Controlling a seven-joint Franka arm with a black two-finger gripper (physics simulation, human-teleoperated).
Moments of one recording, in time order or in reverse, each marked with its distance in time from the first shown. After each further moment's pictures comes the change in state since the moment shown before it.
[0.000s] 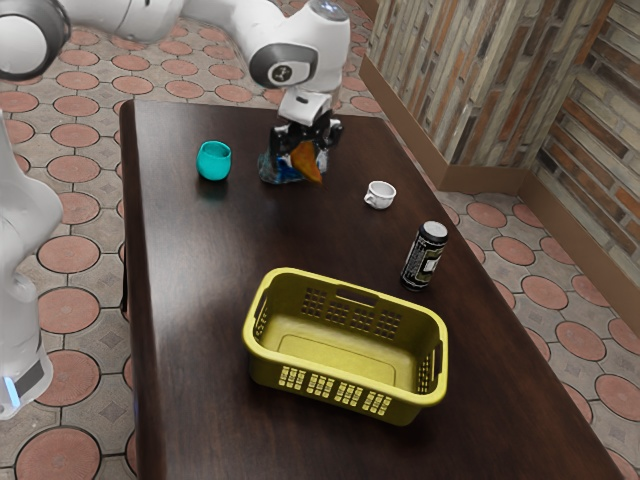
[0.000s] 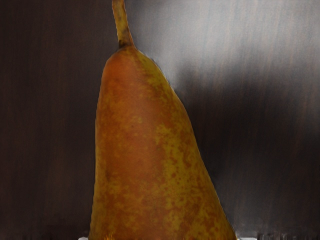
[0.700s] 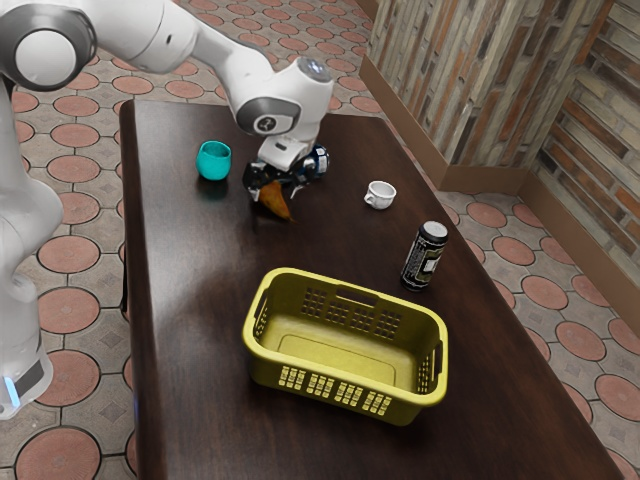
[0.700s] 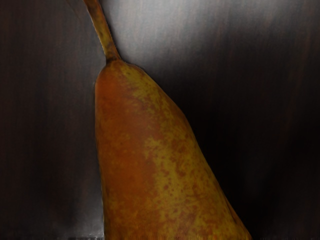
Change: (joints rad) arm -0.003 0.098 0.090 -0.182 0.026 0.150 0.011
